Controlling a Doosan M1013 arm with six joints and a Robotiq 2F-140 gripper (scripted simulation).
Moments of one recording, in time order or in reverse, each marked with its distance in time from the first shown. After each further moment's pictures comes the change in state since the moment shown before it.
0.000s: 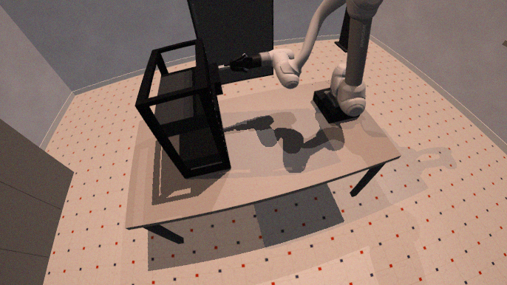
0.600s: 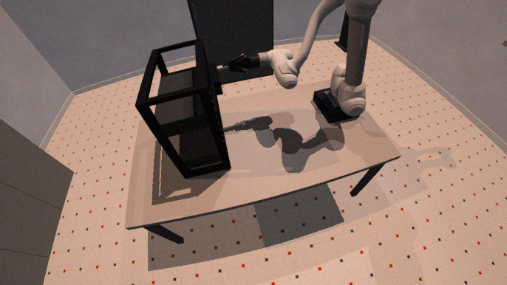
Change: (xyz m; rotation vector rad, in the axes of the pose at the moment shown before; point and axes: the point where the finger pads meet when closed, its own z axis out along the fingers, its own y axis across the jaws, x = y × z) arm 0.000 0.000 0.009 0.000 0.000 0.000
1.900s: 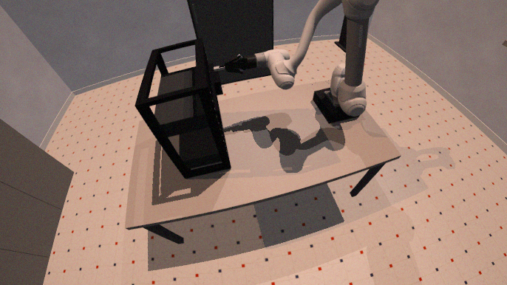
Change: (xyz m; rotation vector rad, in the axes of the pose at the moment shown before) arm 0.000 0.000 0.020 0.000 0.000 0.000
